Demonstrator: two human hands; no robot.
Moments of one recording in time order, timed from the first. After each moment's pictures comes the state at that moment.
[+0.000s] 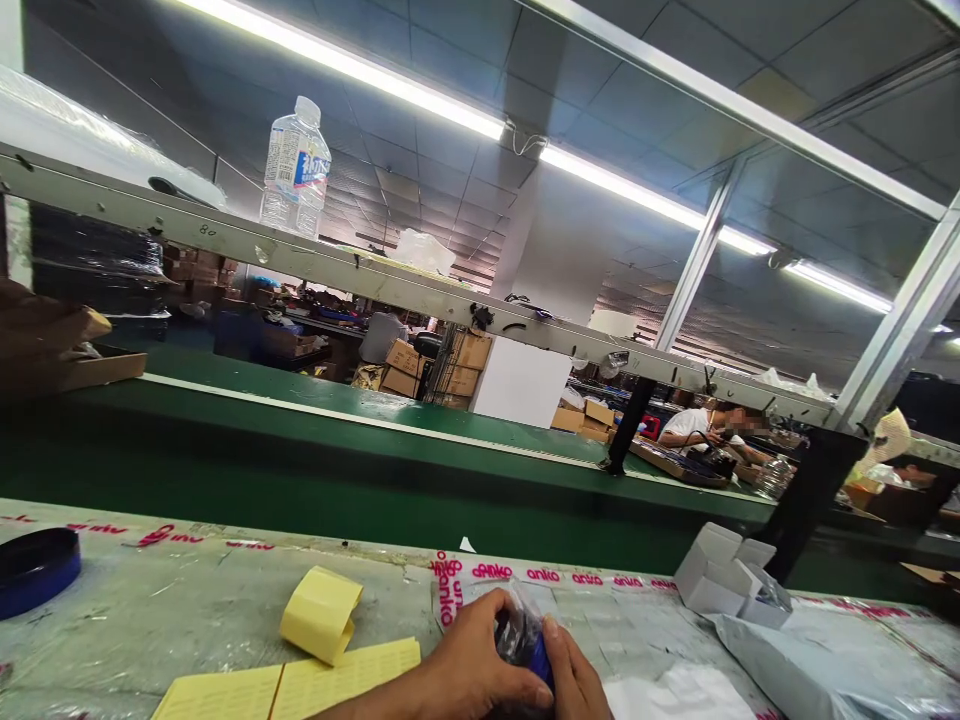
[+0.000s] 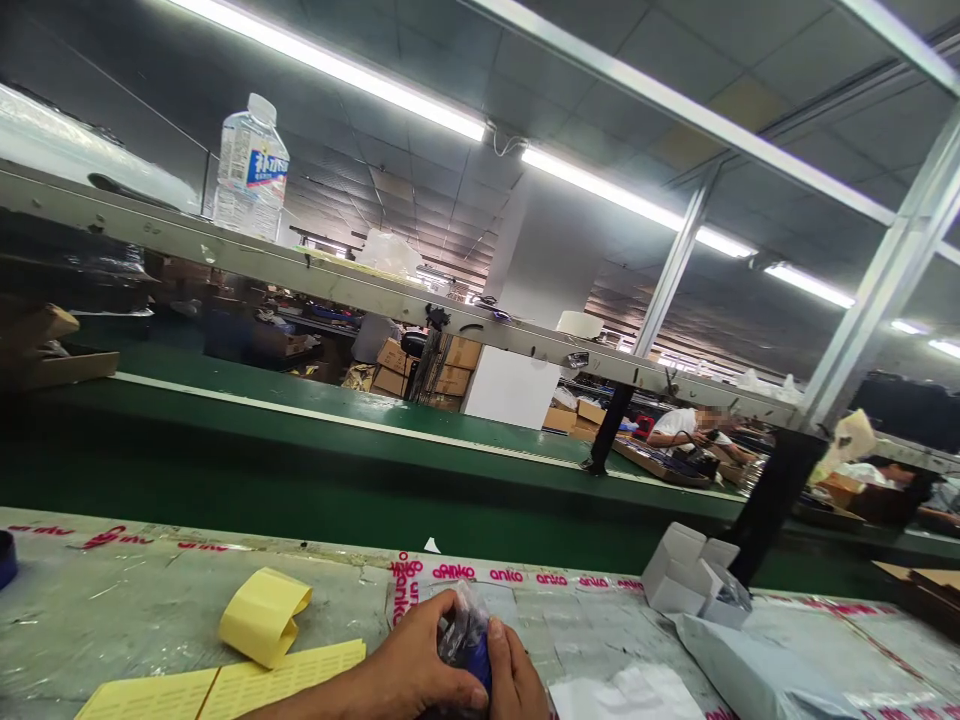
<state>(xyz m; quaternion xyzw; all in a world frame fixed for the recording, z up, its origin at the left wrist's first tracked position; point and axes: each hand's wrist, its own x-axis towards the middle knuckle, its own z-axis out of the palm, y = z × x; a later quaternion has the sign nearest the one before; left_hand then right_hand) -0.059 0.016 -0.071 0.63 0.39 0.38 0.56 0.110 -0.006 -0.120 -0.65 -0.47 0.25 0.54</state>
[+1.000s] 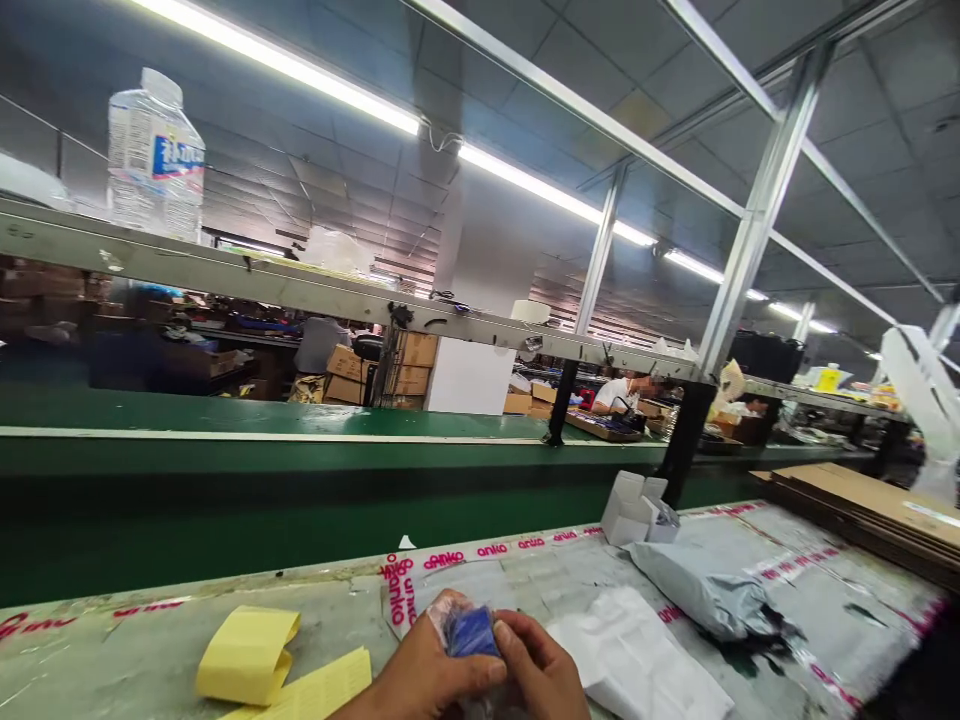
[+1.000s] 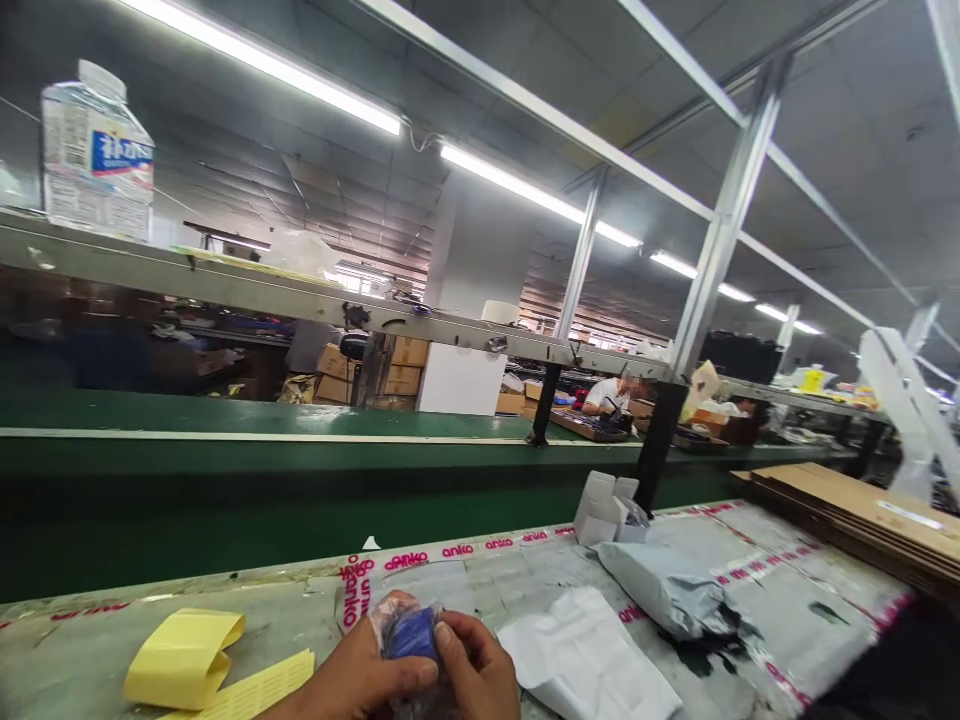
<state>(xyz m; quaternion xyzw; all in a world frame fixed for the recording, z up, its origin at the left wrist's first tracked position) -0.054 0.003 -0.080 0.54 0.20 0.37 0.72 0.098 -0.036 -0.109 -0.50 -0.39 0.42 0.65</state>
